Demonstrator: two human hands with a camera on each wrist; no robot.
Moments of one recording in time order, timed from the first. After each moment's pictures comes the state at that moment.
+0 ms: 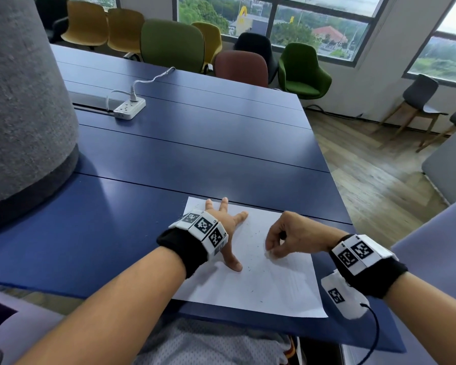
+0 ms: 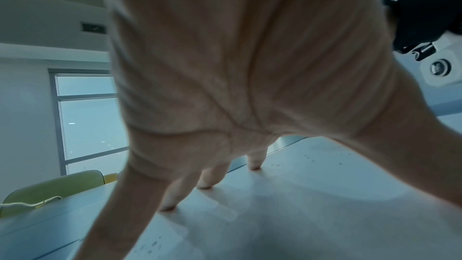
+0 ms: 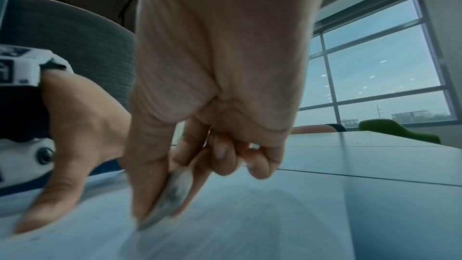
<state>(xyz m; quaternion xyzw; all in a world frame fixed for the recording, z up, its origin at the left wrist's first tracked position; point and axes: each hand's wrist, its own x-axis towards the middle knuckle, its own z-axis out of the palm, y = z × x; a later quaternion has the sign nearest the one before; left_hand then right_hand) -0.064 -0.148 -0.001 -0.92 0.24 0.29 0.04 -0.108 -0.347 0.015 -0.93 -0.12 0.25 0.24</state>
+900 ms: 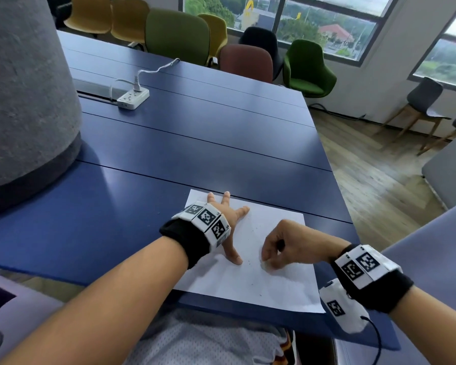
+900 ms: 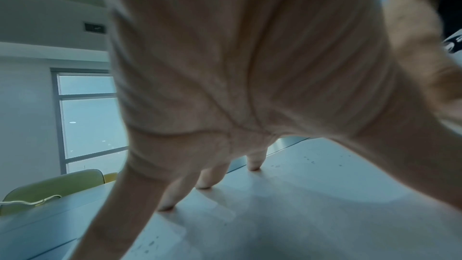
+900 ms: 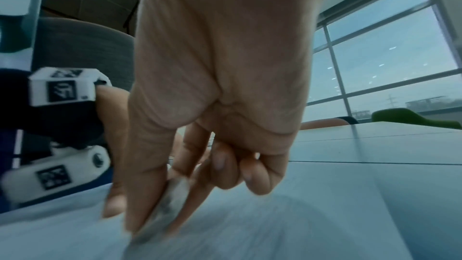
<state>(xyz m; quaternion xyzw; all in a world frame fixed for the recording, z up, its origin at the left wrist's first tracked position) -0.061 -0.148 -0.005 -0.92 0.24 0.29 0.04 -0.130 -0.333 0.014 -0.92 -0.14 0.28 0.24</state>
